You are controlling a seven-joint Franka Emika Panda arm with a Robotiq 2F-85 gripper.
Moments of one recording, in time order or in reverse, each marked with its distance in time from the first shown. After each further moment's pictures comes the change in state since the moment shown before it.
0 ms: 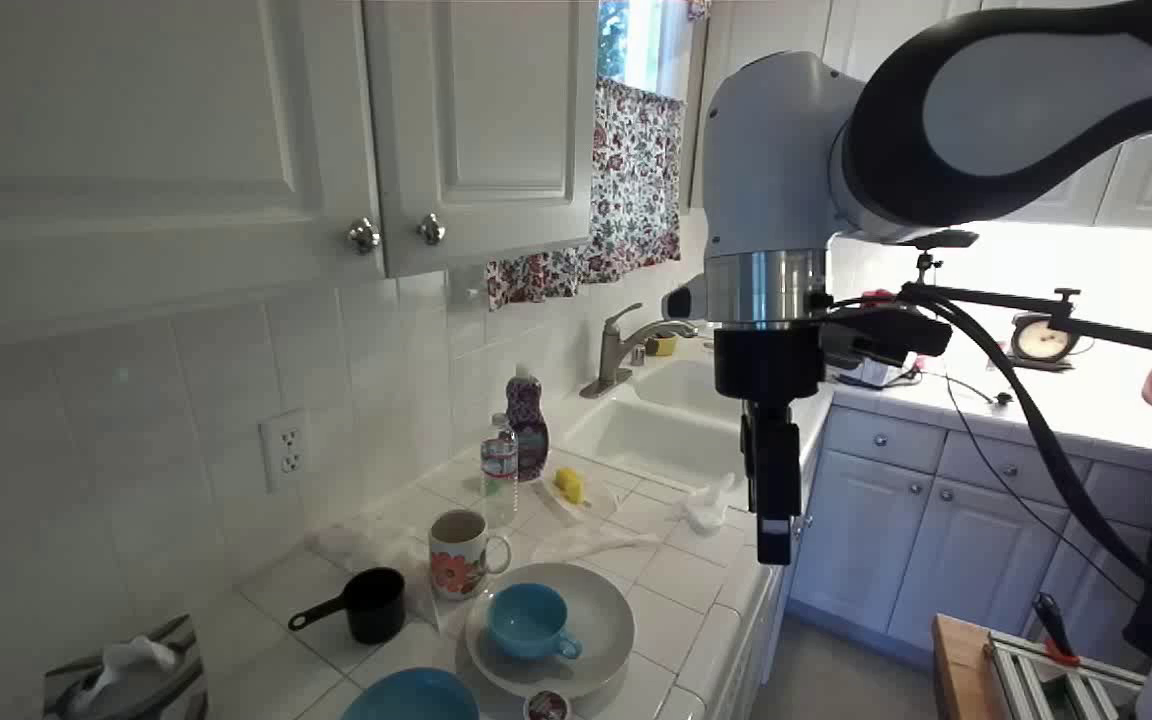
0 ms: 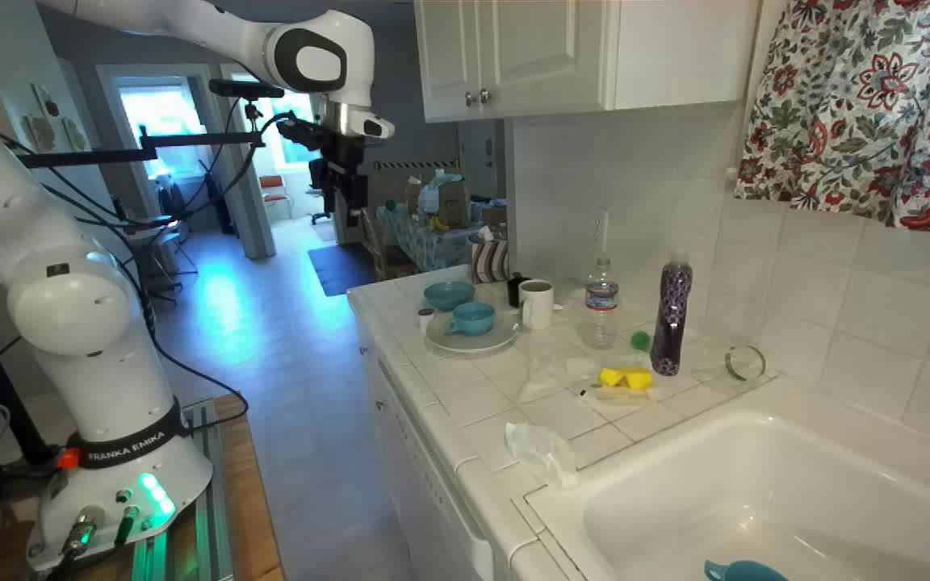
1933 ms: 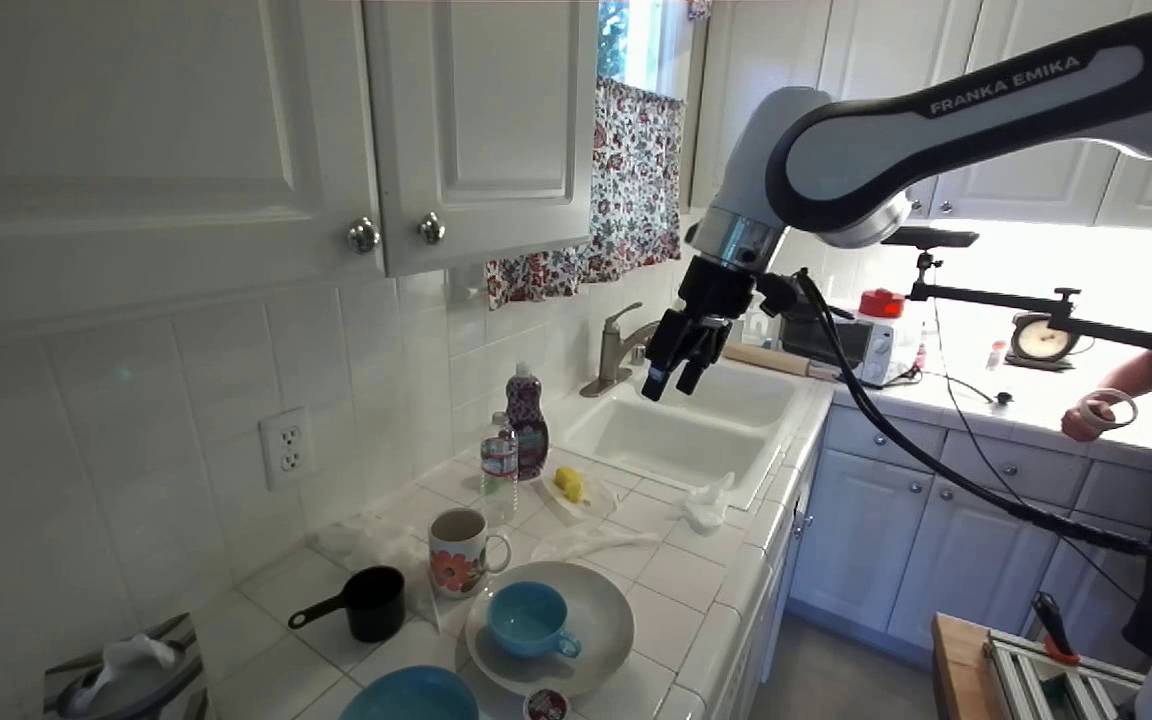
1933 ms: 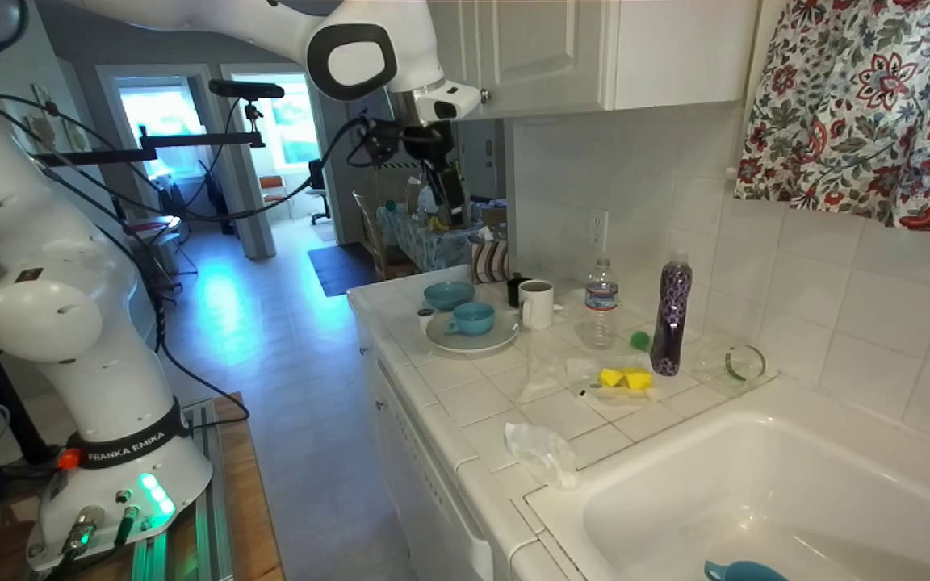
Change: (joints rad) arm -0.244 0.056 -0.156 -0.002 -0.018 0.435 -0.010
